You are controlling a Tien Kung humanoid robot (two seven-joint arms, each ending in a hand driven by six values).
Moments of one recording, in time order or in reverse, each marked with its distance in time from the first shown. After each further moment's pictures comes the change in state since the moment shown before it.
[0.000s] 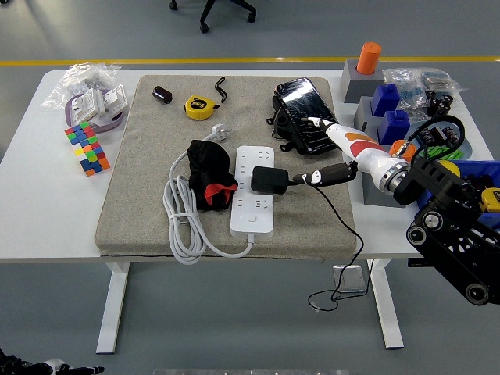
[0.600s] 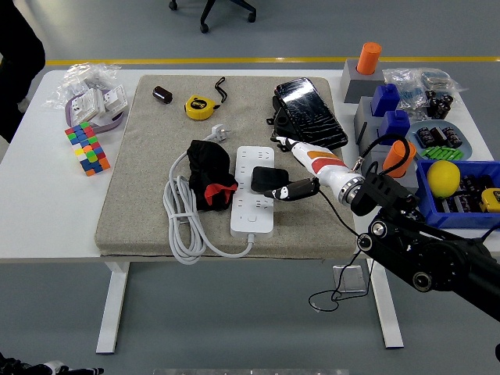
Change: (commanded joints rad) left arm 0.005 0.001 0.006 0.001 -0.014 0.003 -0.001; right arm 0.135 0.115 -0.298 -0.283 0.123 -0.216 0.085
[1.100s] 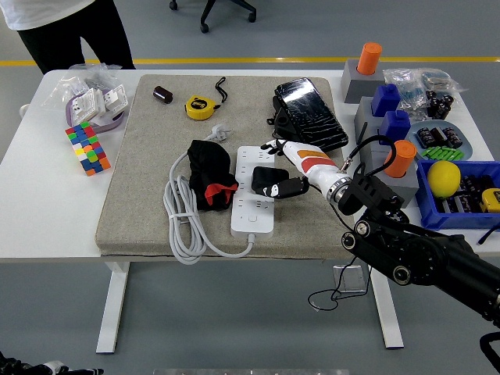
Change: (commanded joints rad) left arm -0.002 -0.001 0.011 -0.002 0.001 0.001 0.000; right arm 0.039 0.058 -0.071 -0.117 0.049 -0.049 0.041
